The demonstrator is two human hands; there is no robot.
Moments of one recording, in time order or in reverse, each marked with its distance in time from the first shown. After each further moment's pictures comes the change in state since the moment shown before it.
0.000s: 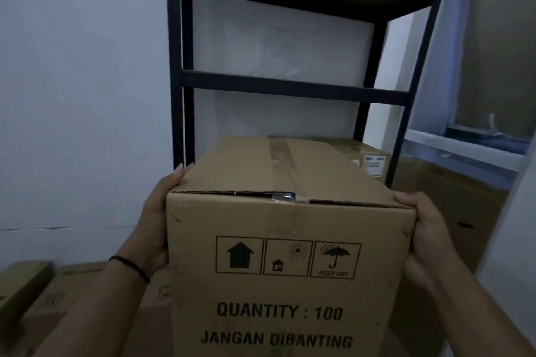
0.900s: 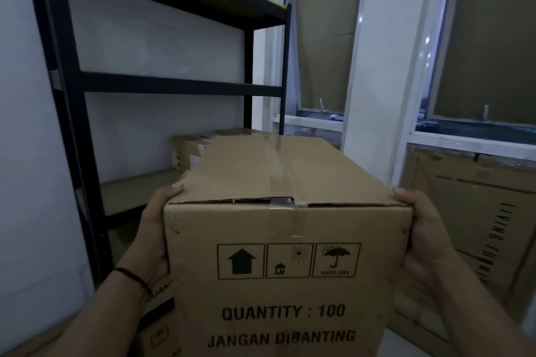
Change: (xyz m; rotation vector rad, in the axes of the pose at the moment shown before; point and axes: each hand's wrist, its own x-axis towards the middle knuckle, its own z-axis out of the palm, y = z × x) left_hand -0.022 0.052 -0.084 -0.103 -0.418 -0.322; right_hand -0.188 0.060 0.146 -0.120 0.542 -0.319
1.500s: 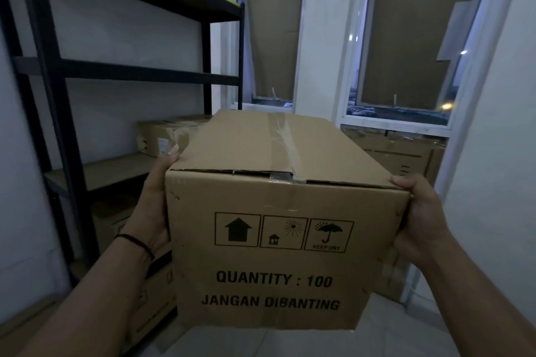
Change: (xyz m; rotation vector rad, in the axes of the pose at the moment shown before) left_hand -0.148 0.029 0.017 -0.007 -0.238 -0.042; right_hand -0.221 -0.047 0.020 -0.013 0.143 -0.057
